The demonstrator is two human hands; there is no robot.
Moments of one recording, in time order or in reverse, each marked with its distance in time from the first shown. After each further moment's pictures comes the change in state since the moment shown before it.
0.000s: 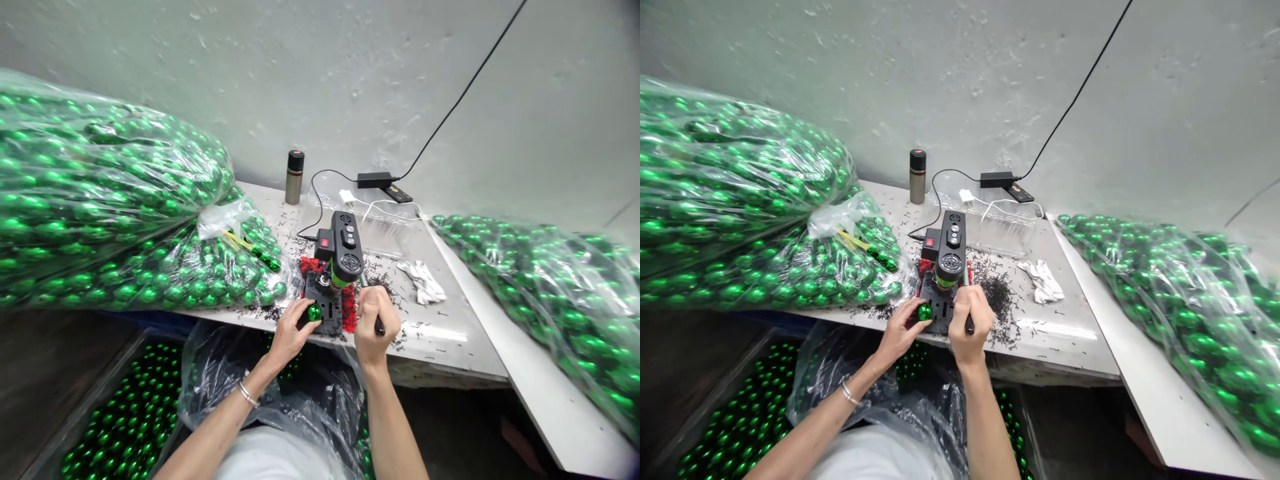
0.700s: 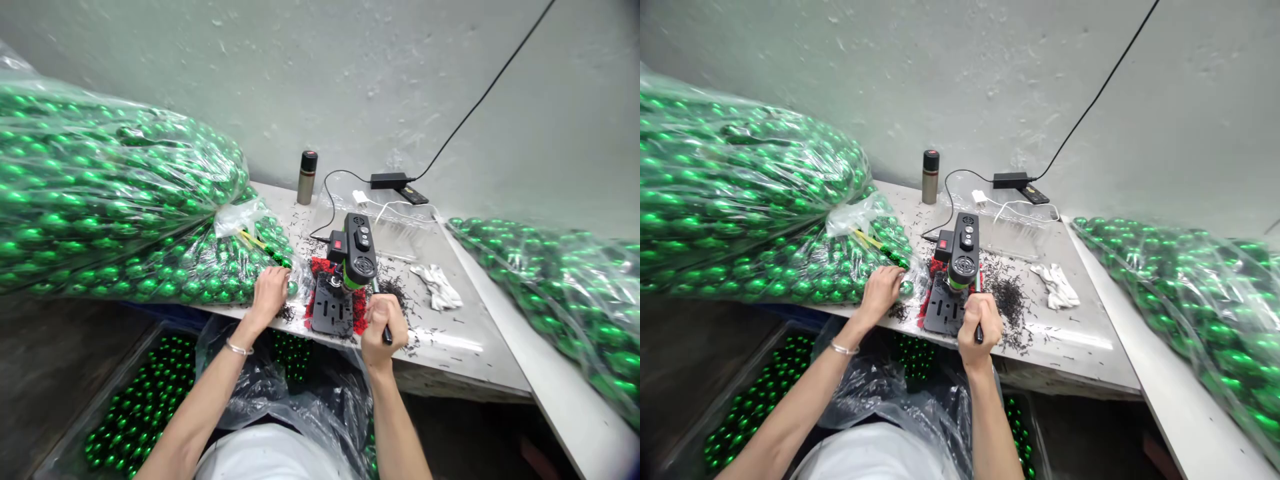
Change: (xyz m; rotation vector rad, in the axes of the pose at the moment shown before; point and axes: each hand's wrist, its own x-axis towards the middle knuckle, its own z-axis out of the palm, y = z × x) left_hand 0.073 -0.002 -0.073 0.765 -0.067 -0.010; right_hand -0.017 0.013 0.007 0.008 0.074 -0.052
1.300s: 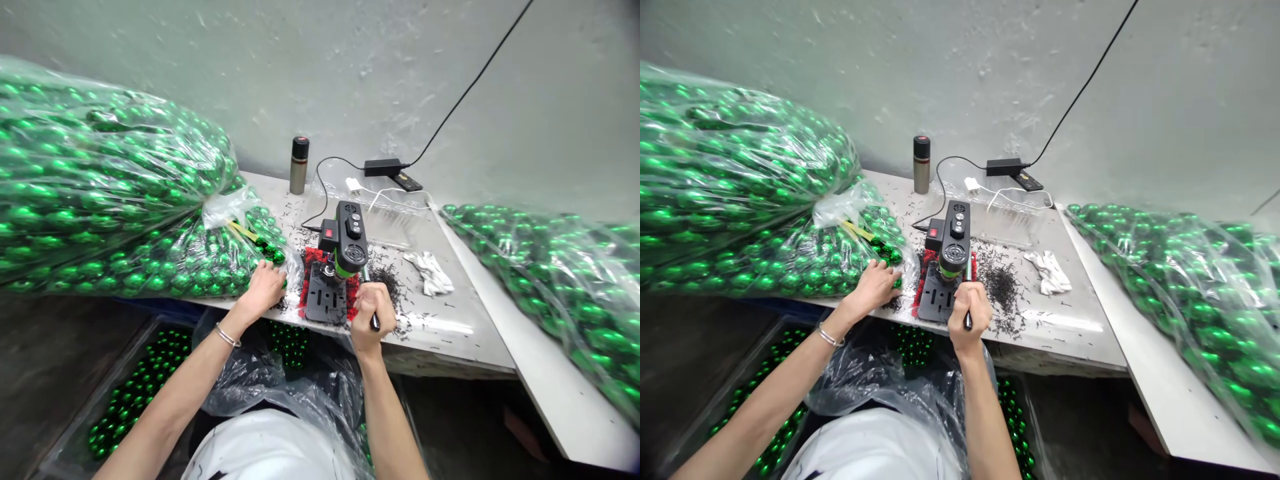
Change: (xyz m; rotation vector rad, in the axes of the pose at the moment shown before) left_hand 0.005 -0.015 0.001 -0.056 -0.269 0.187; right_hand -0.008 0.006 0.001 -0.012 -0.010 -0.013
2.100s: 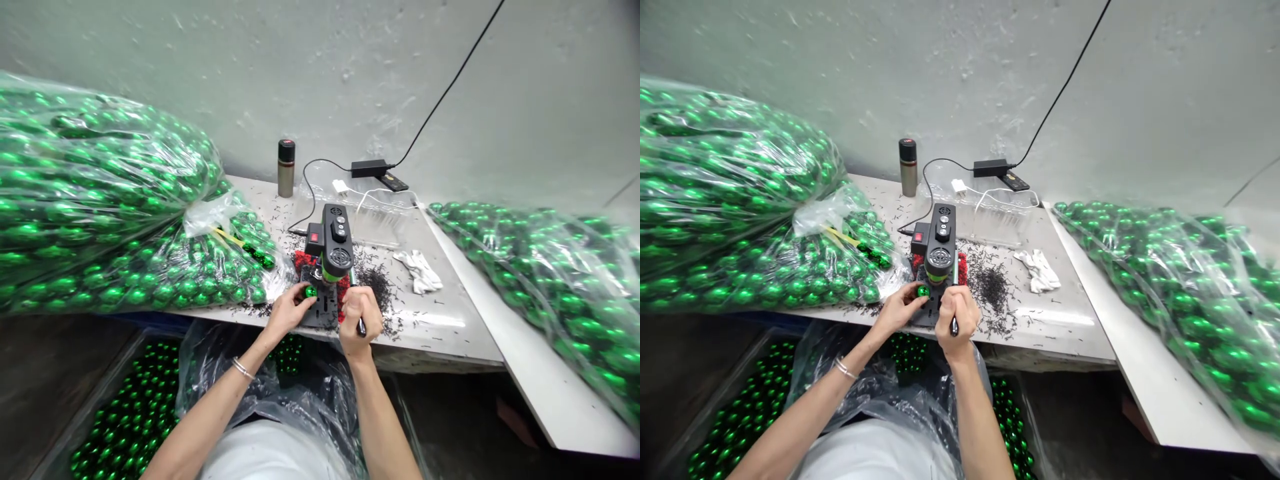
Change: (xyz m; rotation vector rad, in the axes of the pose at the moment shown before) left_hand -0.007 0.069 0.061 -0.897 0.132 -0.348; right_hand 0.001 0.000 -0.002 -0.055 -0.028 -0.056
